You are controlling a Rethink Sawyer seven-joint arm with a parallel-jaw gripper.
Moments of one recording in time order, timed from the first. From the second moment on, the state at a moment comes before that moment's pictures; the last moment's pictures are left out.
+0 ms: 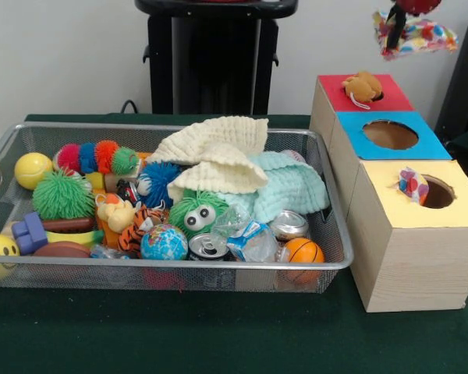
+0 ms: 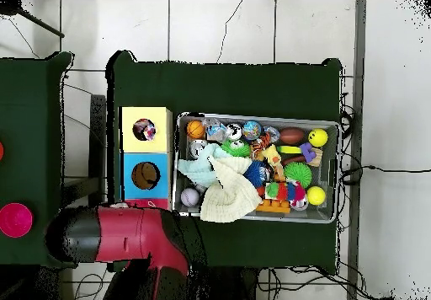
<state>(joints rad) 0.28 -0.91 -0.20 1.84 0.13 0.88 3.10</state>
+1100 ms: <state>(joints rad) 0.11 -0.87 -0.18 1.79 0.14 0.82 3.10</state>
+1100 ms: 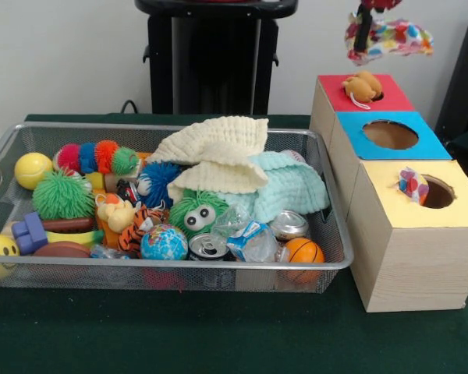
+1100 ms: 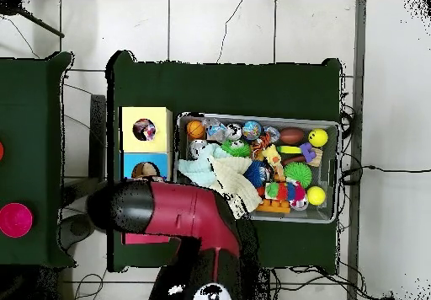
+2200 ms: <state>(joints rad) 0.18 -0.55 -0.18 1.48 0.14 0.82 3.10</state>
